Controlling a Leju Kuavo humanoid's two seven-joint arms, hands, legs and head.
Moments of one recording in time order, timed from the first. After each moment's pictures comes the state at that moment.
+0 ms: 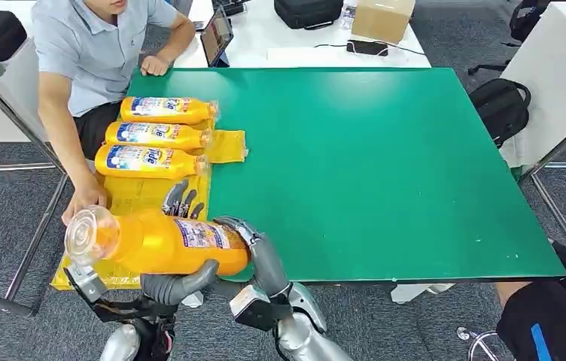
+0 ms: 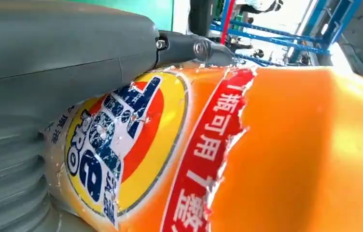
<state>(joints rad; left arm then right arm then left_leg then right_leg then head) 0.08 -0.25 -0.24 -1.63 0.17 -0.32 -0.51 -0.21 0.31 0.54 -0.98 0.32 -0.28 -0.66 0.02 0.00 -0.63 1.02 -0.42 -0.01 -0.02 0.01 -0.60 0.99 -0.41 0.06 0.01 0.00</state>
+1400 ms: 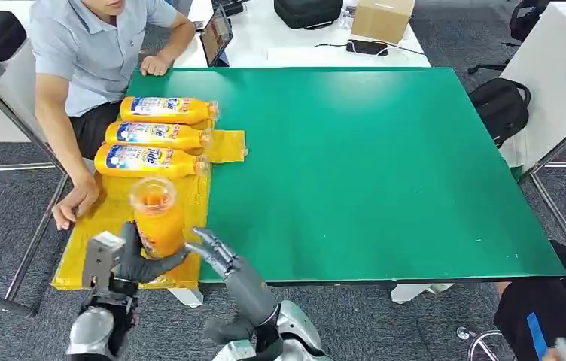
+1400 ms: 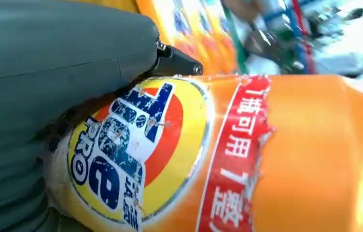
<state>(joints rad) -0.06 -0.14 0.03 -1.44 -0.40 -0.10 -0.43 -0.16 0.22 0.77 -1.17 0.35 -0.38 -0.66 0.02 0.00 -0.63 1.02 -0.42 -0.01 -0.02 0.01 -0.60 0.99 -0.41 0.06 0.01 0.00</state>
